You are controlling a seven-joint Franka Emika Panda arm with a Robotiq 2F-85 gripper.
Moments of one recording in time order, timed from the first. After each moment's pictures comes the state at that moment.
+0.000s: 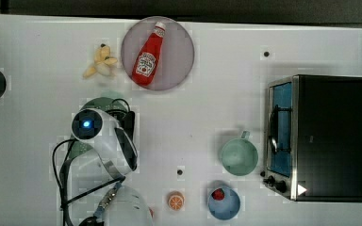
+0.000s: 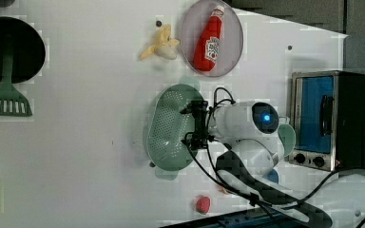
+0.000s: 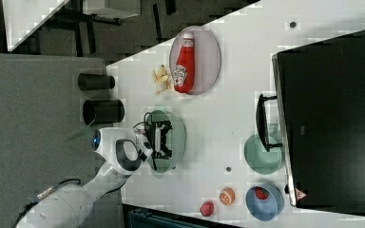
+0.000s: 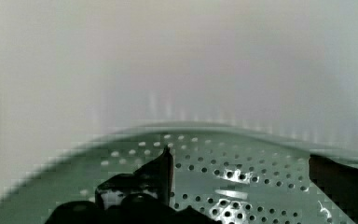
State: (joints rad) arm 0.18 0.49 0.23 -2.26 -0.16 1.05 1.39
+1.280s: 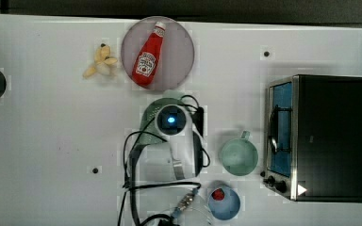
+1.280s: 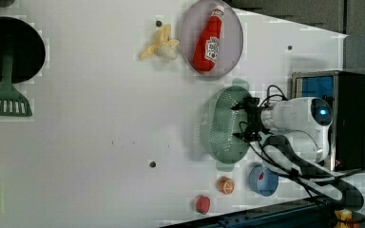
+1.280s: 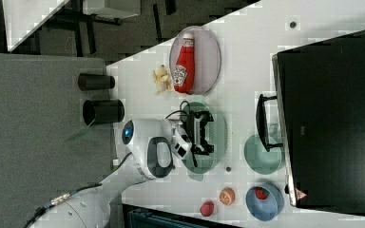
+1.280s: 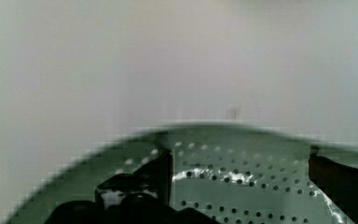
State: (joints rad) arm 0.08 0.40 -0.06 -2.38 -0.16 1.09 1.01
